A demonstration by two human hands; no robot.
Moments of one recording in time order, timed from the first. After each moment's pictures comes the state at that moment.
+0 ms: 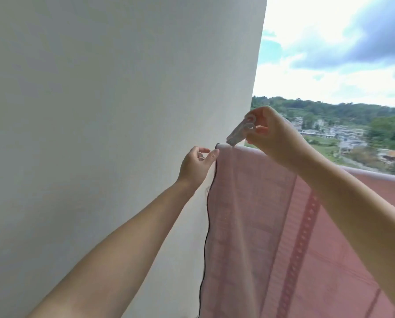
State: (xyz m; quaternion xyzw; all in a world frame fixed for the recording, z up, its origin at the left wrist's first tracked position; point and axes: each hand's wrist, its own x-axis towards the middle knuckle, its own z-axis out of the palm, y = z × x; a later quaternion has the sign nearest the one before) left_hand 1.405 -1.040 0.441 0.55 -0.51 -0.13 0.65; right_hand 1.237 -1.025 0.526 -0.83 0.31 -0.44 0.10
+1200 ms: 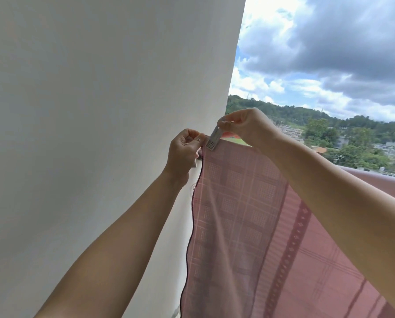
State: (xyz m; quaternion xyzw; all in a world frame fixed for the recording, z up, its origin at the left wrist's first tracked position) left_hand 1.455 -1.088 0.456 0.34 -0.53 -0.27 0.73; right_hand 1.316 -1.090 0.536 -0.79 0.40 -0.43 0.17
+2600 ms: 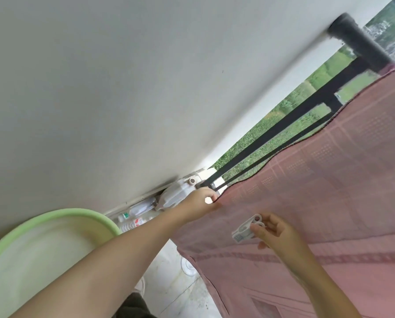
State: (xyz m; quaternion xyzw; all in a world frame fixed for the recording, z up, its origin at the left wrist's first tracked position) left_hand 1.440 -1.058 0.030 0.60 -0.45 -0.49 0.44; right_hand 1.262 -1.058 0.179 -0.69 0.55 -0.10 0.46
